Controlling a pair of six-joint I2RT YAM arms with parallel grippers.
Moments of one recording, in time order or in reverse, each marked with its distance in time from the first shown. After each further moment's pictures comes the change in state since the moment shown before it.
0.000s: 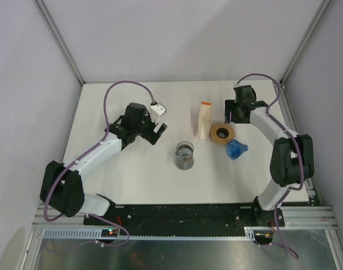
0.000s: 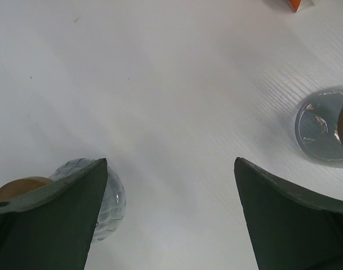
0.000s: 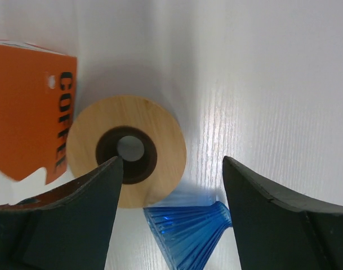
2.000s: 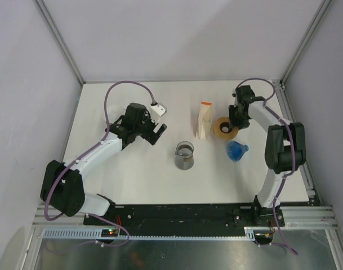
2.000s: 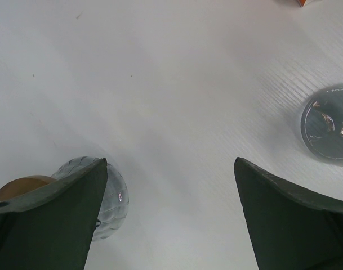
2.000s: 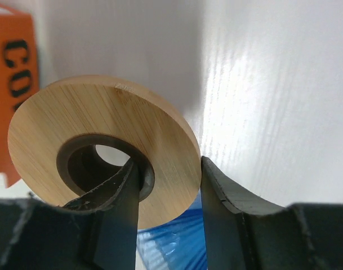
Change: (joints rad) left arm 0.000 0.007 0.000 -0.004 -0.012 0.013; right arm -0.055 0.238 0.117 -0.172 -0.122 -0.047
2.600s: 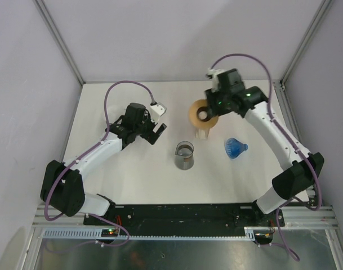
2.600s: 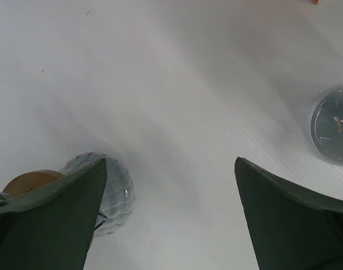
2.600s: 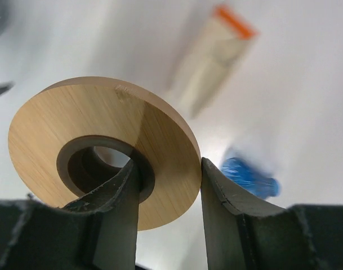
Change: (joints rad) left arm 0.000 0.000 0.001 0.000 -0.032 0.004; right arm 0.290 -0.322 0.286 -0.219 0.048 -0.024
